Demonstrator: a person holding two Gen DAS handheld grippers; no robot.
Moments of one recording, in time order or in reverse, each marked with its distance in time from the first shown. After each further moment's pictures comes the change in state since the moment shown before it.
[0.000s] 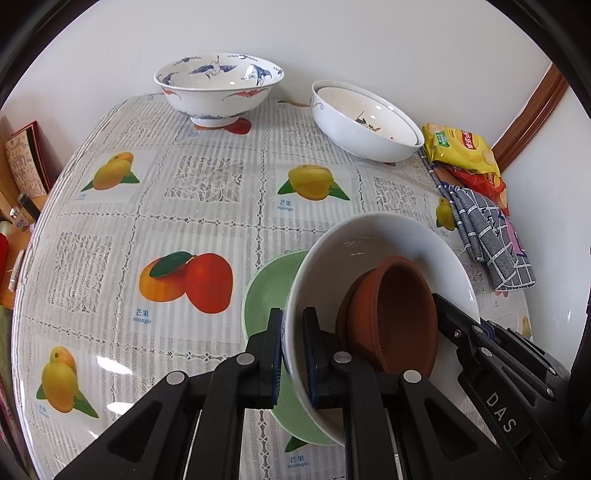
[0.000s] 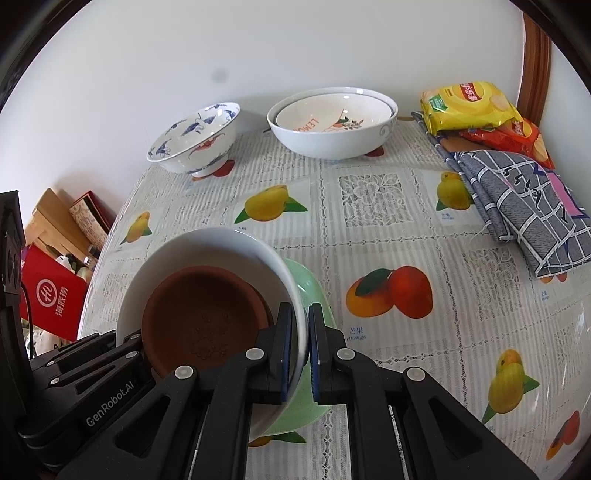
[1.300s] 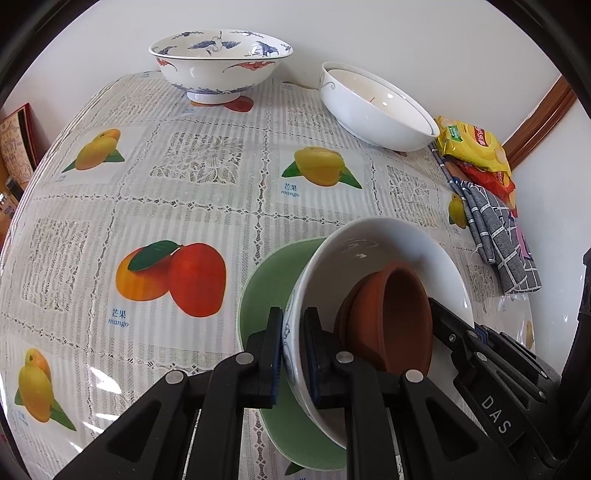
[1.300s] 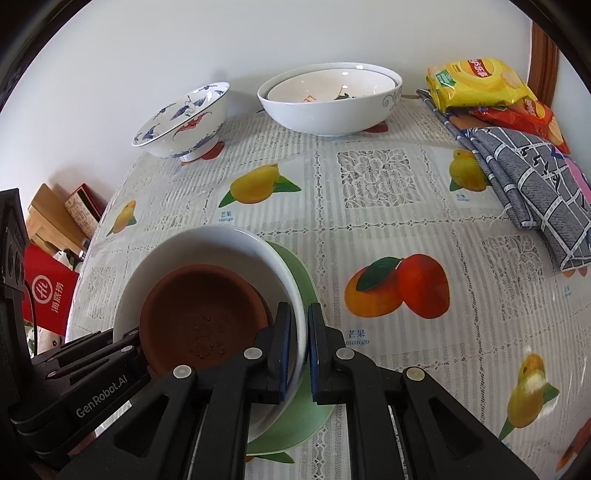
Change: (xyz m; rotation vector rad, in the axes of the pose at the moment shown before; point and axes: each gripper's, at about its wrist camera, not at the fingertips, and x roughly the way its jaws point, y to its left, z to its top) left arm 0.032 0.006 0.002 -0.028 0.036 -0.021; right arm 0.035 -0.011 -0.003 0.004 0.039 0.018
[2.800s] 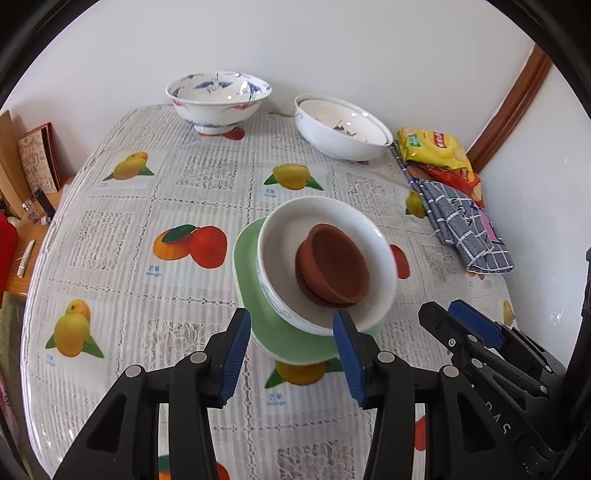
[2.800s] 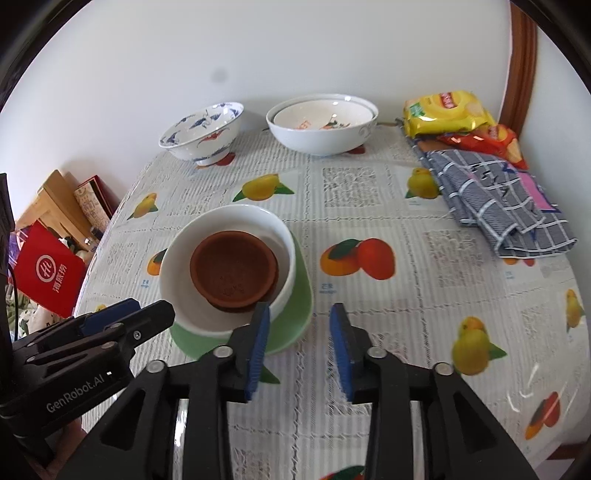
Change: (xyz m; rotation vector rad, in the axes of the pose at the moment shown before) left arm -0.091 -0.023 -0.056 0.050 -0.102 0.001; right arm -0.092 0.002 -0.043 -0.049 -0.079 -0.059
